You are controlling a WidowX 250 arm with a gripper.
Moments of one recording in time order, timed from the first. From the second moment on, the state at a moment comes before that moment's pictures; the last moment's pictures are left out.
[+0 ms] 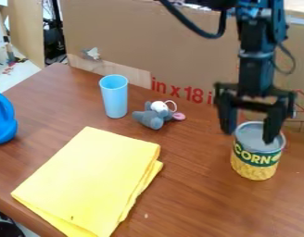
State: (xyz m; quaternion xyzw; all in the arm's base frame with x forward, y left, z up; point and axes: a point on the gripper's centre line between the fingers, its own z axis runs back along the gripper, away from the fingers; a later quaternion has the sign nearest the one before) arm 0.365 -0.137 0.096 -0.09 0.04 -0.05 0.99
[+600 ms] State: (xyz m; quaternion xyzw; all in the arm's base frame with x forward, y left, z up) arm 0.291 -0.110 0.152 -0.02 0.04 -0.07 1.00
